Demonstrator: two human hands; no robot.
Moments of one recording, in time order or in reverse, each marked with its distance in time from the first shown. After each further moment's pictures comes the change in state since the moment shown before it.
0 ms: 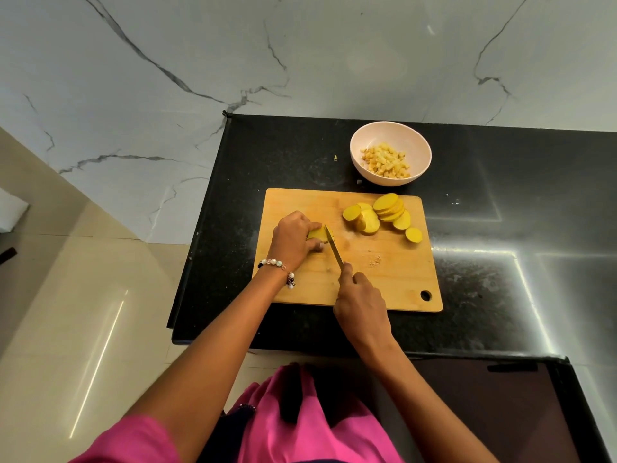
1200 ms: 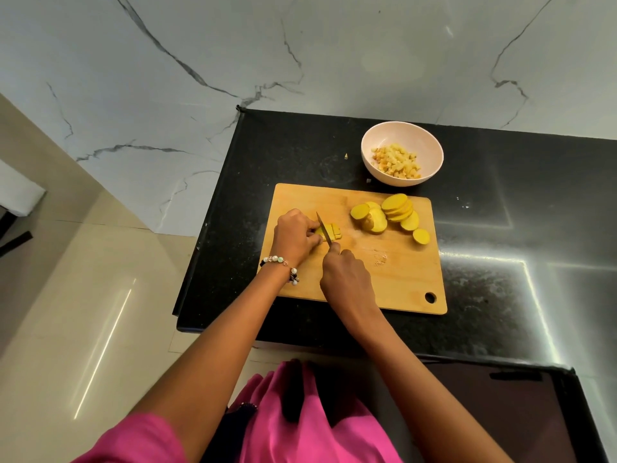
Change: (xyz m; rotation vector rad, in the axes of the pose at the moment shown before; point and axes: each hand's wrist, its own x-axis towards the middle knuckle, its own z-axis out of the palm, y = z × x) left_hand -0.006 -0.001 -0.003 -0.051 0.080 -0.108; right_hand 0.028 -0.029 -0.012 -0.010 0.083 -0.078
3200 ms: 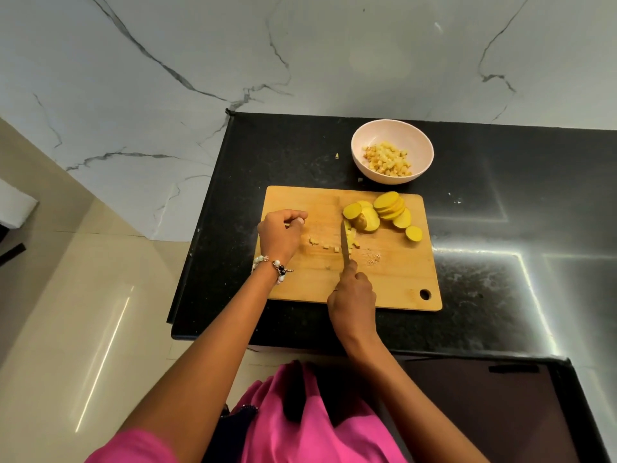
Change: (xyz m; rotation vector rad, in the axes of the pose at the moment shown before) left_hand 0.000 0.003 -0.002 -0.426 0.192 -0.233; right_hand -0.025 0.015 0.017 0.274 -0.020 0.291
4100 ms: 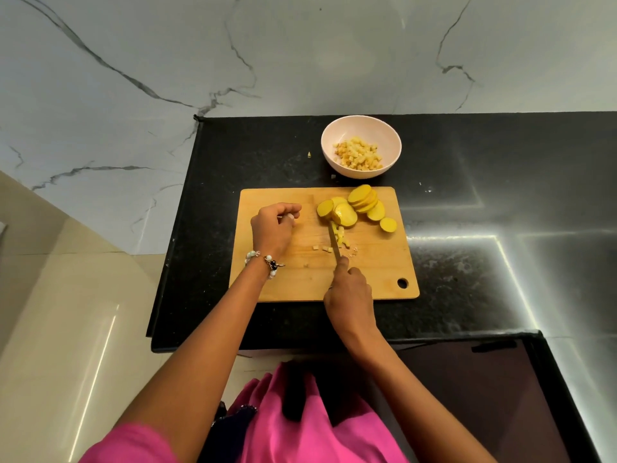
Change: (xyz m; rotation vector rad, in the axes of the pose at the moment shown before) left_hand 0.002 0.020 0.021 0.017 -0.094 0.073; right_hand 0.000 0.022 -0.014 -0.041 0.011 -0.001
